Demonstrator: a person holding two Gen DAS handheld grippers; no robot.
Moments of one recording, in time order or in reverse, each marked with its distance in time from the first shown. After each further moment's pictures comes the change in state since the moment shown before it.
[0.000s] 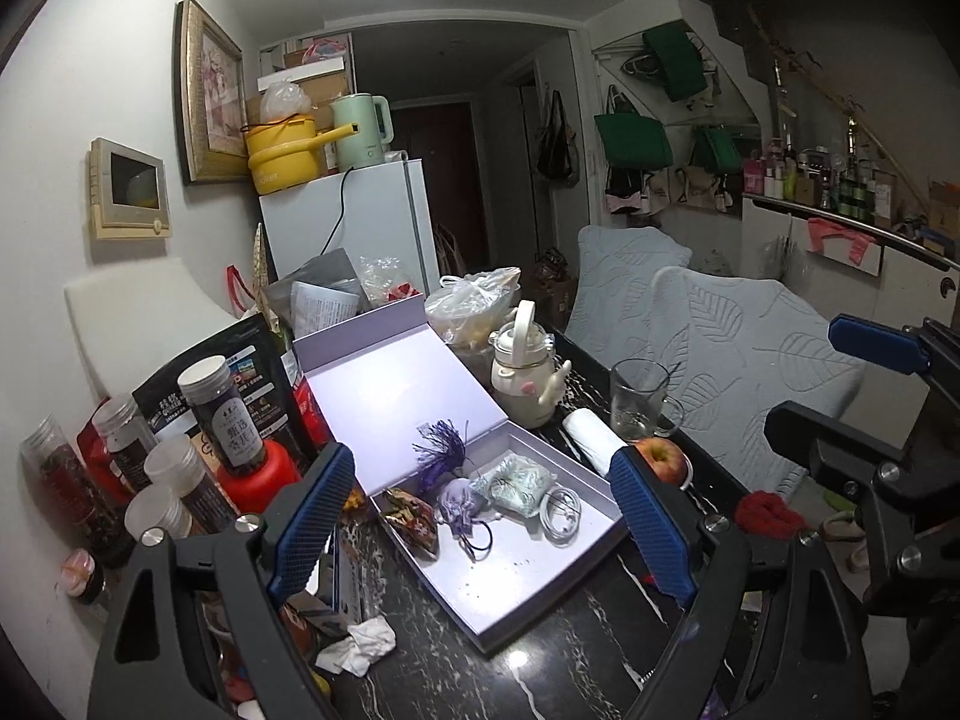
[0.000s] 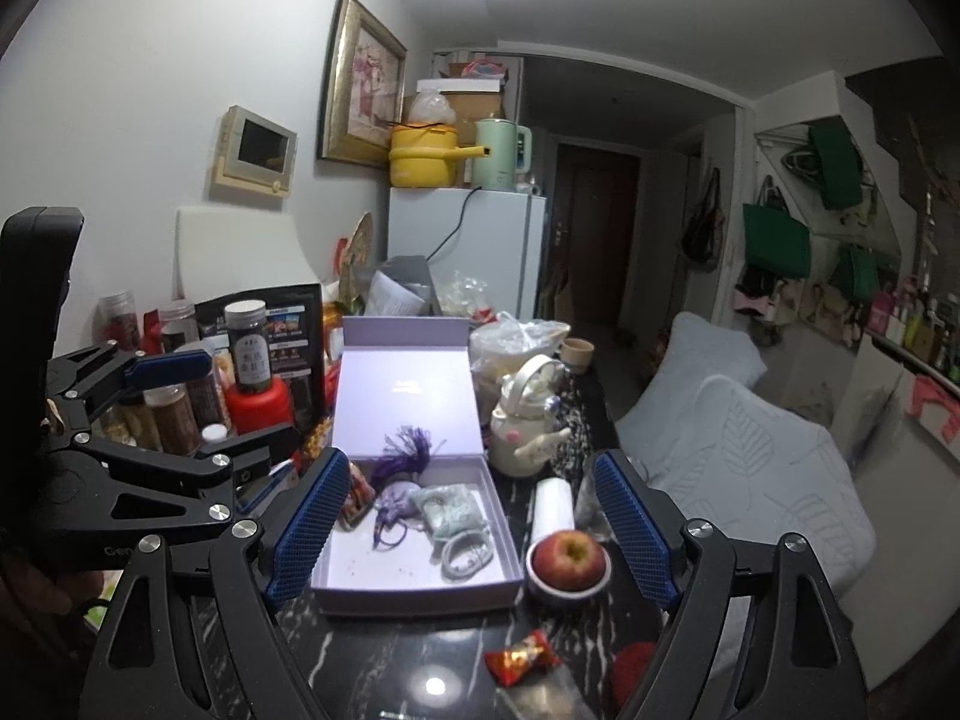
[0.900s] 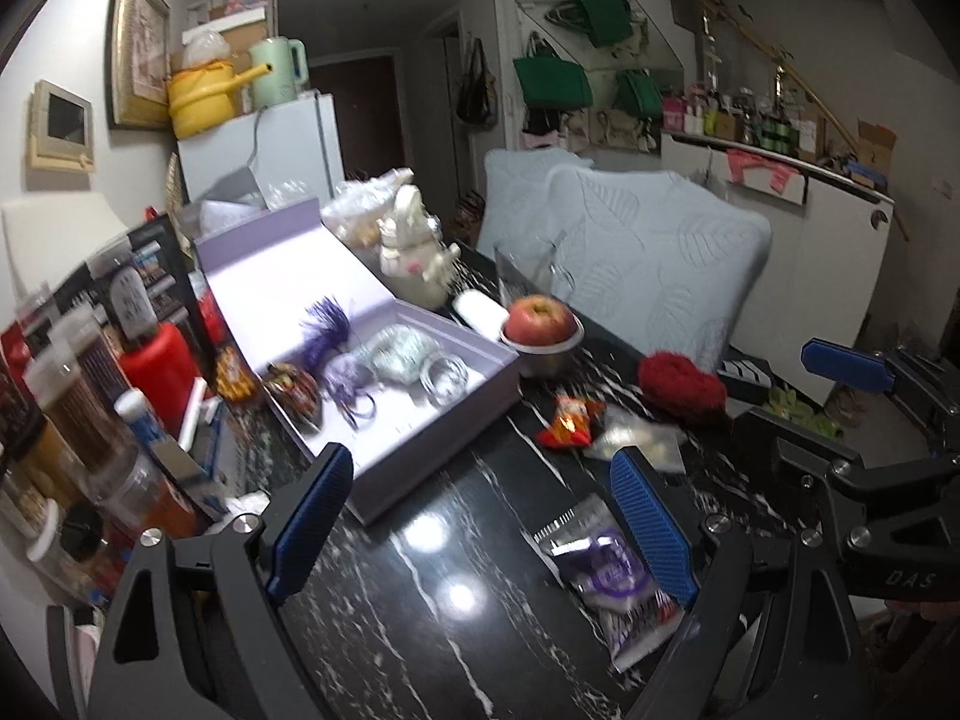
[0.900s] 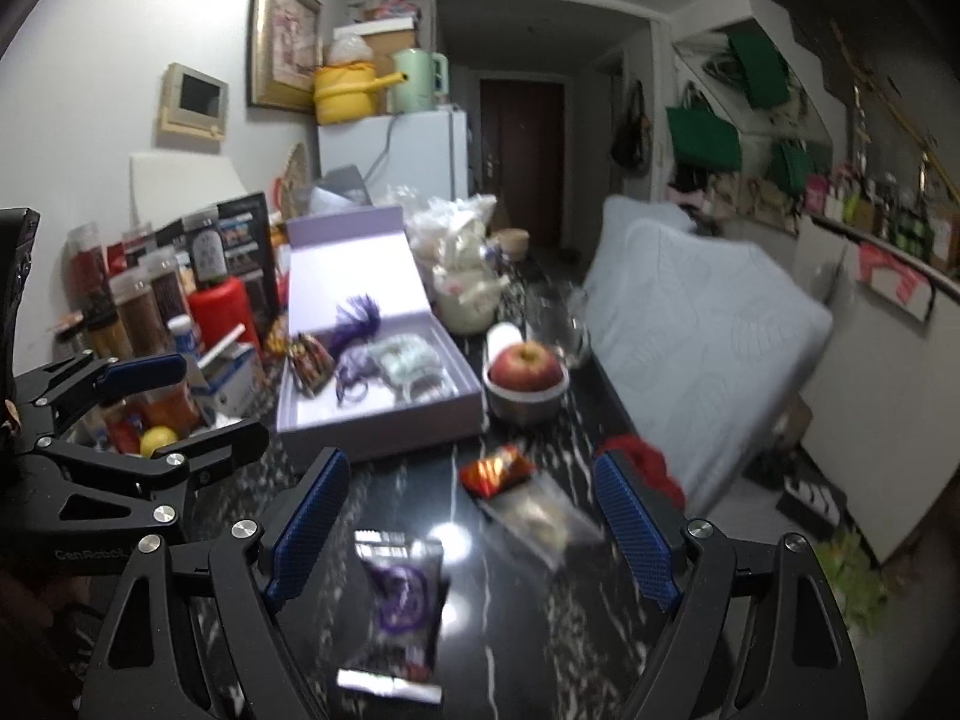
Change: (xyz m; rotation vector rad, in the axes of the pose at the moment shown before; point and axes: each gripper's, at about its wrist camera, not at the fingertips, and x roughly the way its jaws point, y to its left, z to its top) left arm -0.015 -0.063 -0.110 0.052 0.115 -0.181; right arm -0.042 -0.012 -0.140 0.169 0.154 -0.115
